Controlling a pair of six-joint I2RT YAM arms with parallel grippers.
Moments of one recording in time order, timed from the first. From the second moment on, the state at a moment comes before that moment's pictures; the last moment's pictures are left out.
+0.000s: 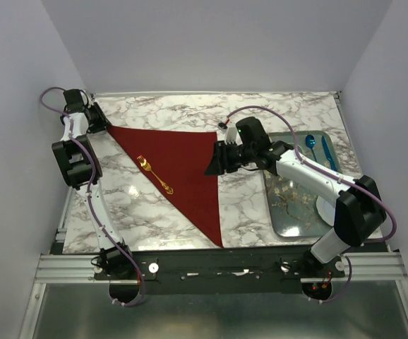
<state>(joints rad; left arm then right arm) 0.37 2.45 2.07 -0.48 0.33 -0.26 0.66 1.59 1.20 -0.30 -0.52 0.42</state>
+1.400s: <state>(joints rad) 0.11 1.70 1.39 -0.39 0.25 -0.38 0.65 1.37 1.04 -0.30 -0.51 0.43</state>
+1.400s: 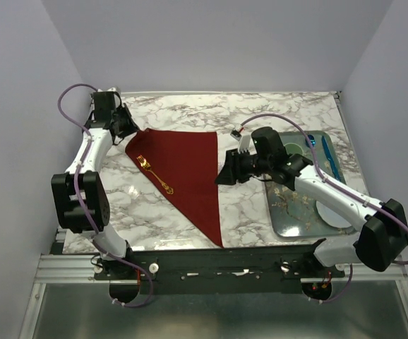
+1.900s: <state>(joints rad) -0.14 1.48 1.19 -0.40 0.13 -0.44 0.65 1.32 0.95 -0.28 -0.49 0.46</state>
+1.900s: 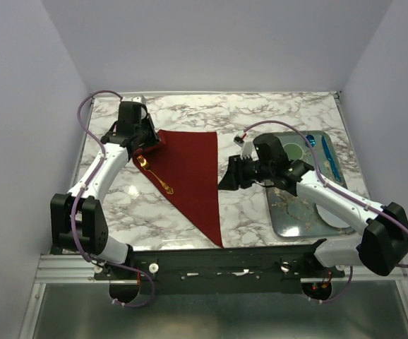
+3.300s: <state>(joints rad) -0.41 1.37 0.80 -0.28 -0.01 -0.57 0.65 1.35 0.91 -0.22 -0.49 0.49</state>
